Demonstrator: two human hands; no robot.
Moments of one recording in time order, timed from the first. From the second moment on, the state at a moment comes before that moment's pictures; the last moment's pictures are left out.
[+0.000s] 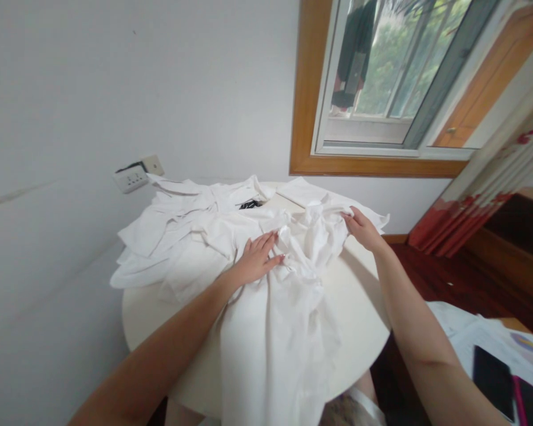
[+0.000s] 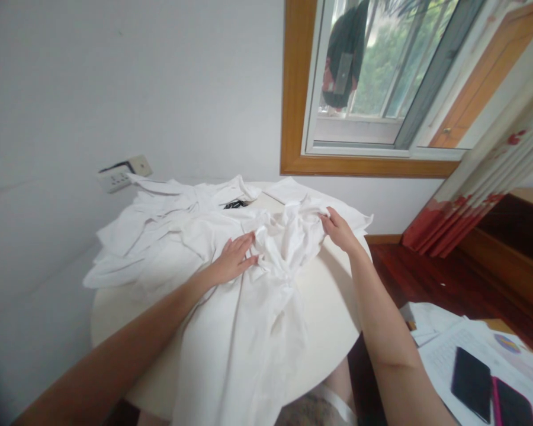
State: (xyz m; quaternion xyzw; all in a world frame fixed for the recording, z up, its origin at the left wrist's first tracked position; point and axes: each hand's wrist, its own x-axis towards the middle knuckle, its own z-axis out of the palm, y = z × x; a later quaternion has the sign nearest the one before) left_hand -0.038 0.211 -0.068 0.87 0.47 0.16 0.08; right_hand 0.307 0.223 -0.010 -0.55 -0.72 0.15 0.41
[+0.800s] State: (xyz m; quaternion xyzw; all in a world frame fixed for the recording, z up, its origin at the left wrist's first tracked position) left_hand -0.035 0.197 -0.054 0.88 0.47 0.06 0.09; right_hand 0.348 0.157 -0.059 -0.52 -0.65 0.30 0.47
